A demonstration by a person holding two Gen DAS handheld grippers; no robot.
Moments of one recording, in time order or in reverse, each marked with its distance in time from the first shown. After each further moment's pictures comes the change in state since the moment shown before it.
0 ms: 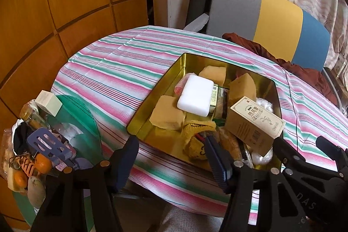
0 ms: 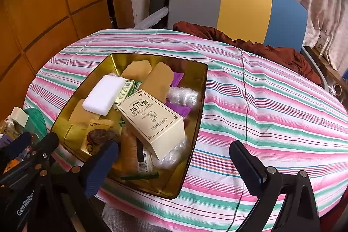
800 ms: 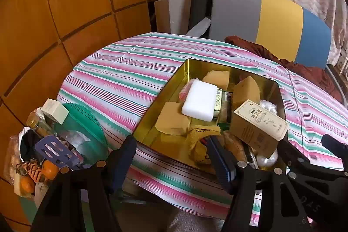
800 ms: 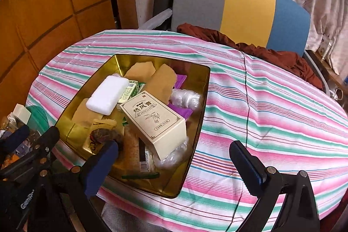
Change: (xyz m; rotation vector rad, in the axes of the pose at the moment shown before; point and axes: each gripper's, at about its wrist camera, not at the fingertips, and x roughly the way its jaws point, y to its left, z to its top) left arm -0.005 -0.004 0.001 0.032 -0.036 0.042; right arm -0.004 0.001 0.000 -0.016 -0.009 0.007
